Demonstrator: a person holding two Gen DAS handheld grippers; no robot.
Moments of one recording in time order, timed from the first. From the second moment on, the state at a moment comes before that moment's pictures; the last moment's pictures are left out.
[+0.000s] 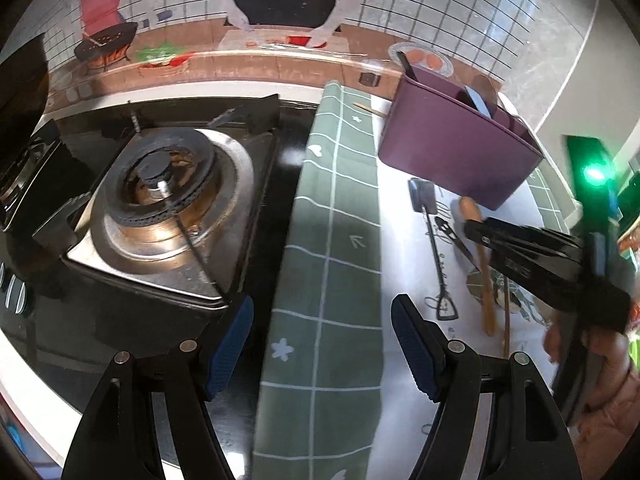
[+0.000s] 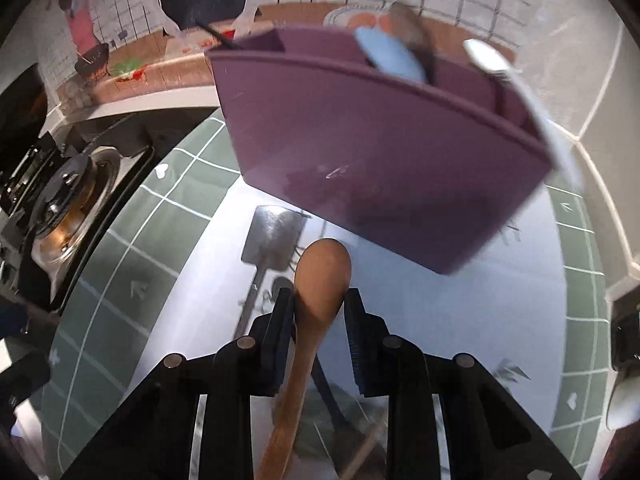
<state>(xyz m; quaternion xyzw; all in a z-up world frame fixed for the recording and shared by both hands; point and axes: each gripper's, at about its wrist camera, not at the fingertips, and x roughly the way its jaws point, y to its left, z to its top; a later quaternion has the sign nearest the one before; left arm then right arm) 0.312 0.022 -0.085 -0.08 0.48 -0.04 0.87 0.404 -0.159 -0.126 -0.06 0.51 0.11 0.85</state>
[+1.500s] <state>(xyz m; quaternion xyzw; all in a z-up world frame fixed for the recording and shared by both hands) 0.383 -0.062 -0.085 -0.02 0.43 -0.12 0.89 0.291 -0.240 -0.039 -0.01 0.42 0.05 0.91</state>
